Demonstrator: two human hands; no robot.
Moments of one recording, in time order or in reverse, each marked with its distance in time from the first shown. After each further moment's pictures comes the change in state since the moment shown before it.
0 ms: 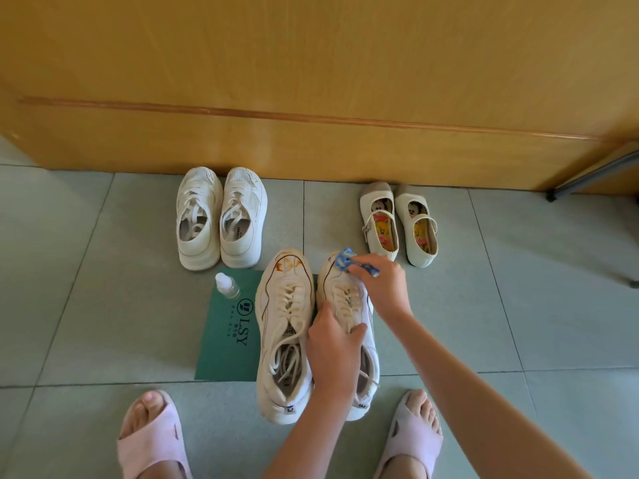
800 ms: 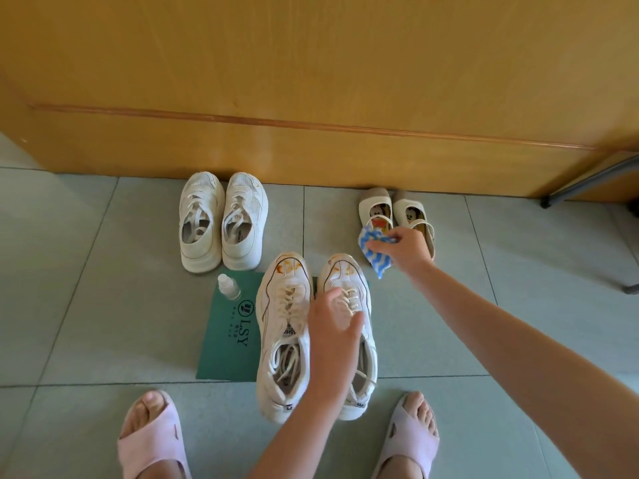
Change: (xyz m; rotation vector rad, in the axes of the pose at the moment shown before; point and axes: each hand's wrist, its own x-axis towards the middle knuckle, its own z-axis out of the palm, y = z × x) left_hand -0.005 0.016 -0.023 -0.239 -0.140 0.034; right_hand 0.050 -0.032 -0.049 0.022 -0.094 0.344
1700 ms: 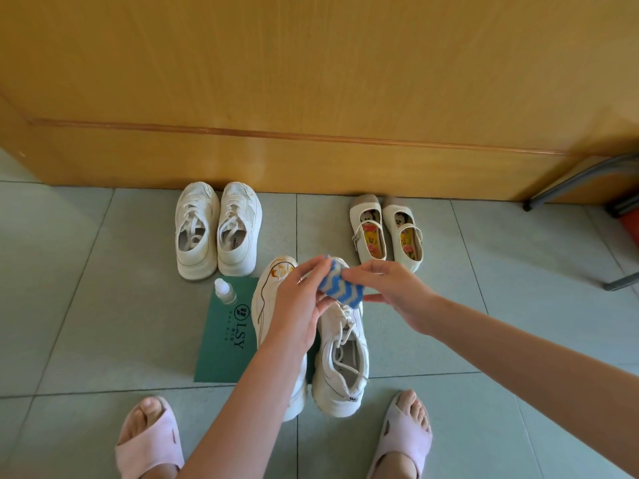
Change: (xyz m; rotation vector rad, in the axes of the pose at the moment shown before) left_hand 0.027 0.050 -0.043 -0.803 -0.139 -0.321; right_hand -0.098 -0.024 -0.012 0.136 -0.425 0.048
